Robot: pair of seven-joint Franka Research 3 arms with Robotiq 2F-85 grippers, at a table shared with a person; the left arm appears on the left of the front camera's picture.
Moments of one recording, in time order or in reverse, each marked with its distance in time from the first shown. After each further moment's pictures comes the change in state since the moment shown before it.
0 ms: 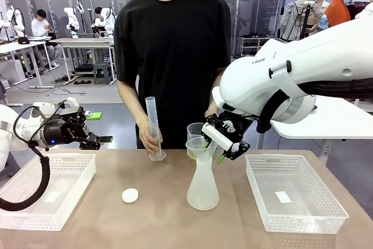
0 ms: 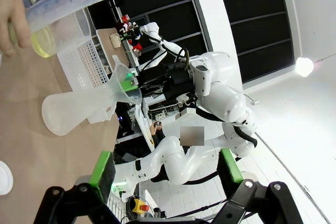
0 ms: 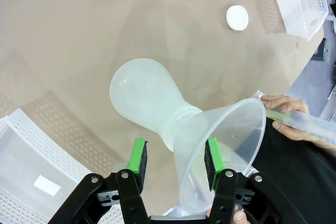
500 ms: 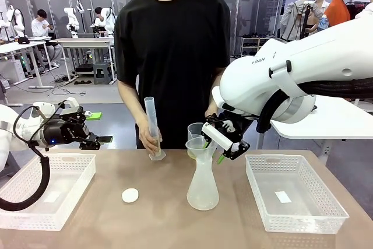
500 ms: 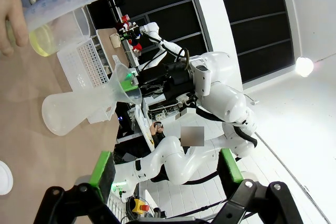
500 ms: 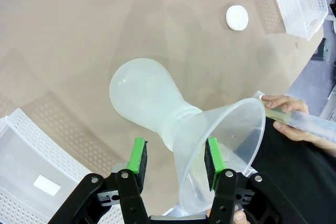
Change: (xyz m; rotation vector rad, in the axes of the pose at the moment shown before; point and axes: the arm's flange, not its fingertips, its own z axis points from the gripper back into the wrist) left arm 0.000 0.000 0.000 0.000 0.000 0.000; right arm 0.000 0.000 0.000 0.000 0.000 0.000
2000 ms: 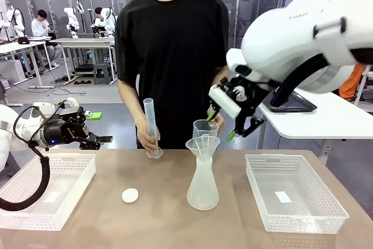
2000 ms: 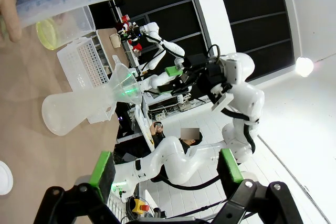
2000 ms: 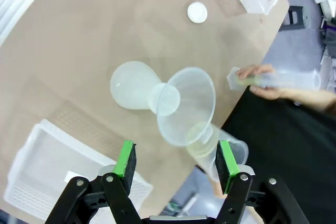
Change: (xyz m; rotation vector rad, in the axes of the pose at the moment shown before) left arm 0.000 0.000 0.000 0.000 0.000 0.000; right arm 0.010 -0.002 0.105 -0.075 -0.003 -0.229
